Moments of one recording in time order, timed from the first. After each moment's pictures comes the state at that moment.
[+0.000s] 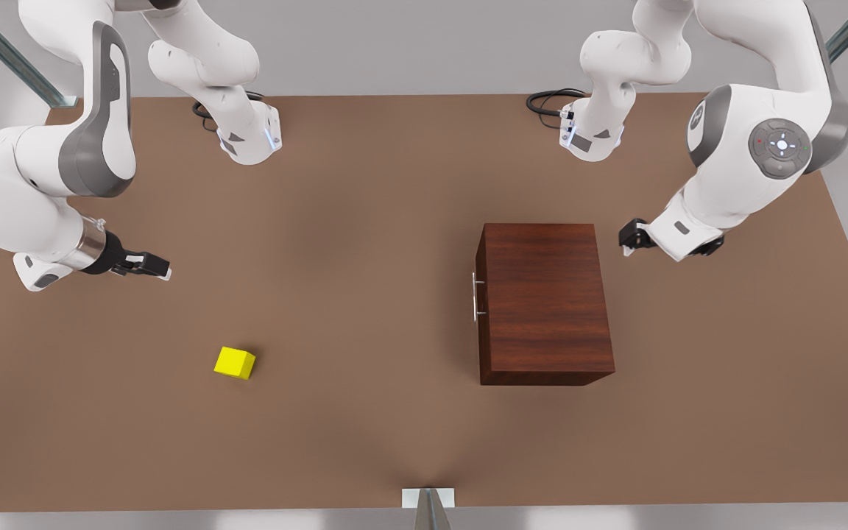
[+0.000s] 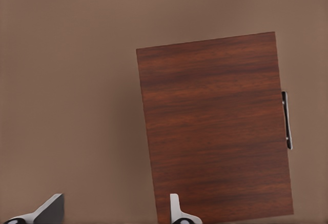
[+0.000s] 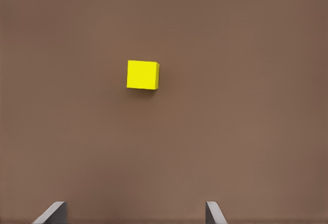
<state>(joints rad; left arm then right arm) -0.18 0.09 -0.02 -1.57 0.01 1.61 -0.07 0.00 0.11 -0.02 -1.64 0.10 1.66 0.10</state>
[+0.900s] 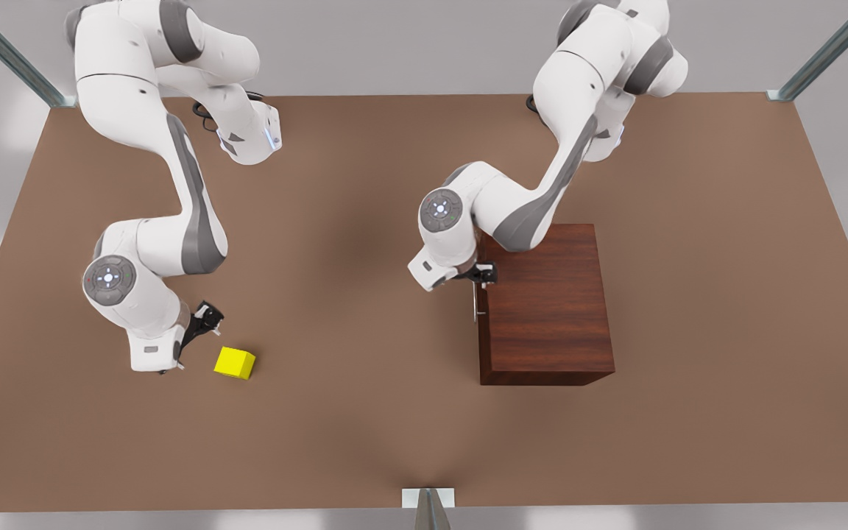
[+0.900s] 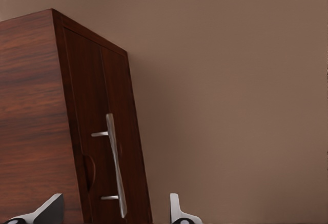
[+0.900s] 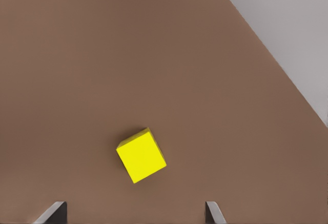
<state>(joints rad) -0.72 0.62 -0.02 -1.26 0.17 1.75 -0.61 0.12 0.43 0.01 -1.56 -0.08 2.05 -0.76</state>
